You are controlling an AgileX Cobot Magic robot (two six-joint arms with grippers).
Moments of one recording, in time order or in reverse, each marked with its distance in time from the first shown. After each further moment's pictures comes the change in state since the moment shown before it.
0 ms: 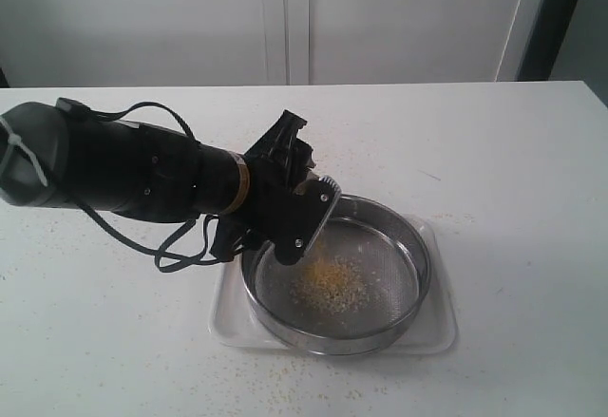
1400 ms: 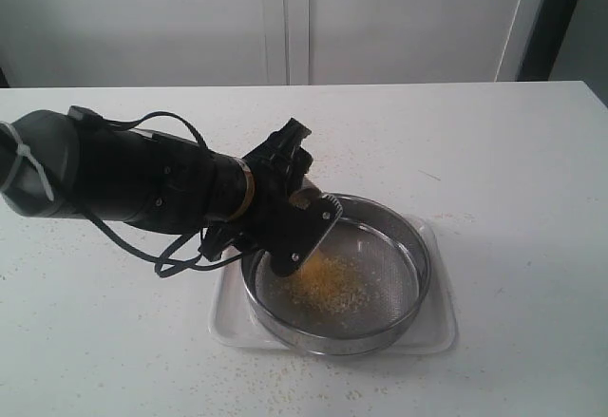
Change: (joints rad) left arm -0.044 0.000 0.000 0.000 0.144 0.089; right arm 0.000 0.000 0.000 0.000 0.000 0.000
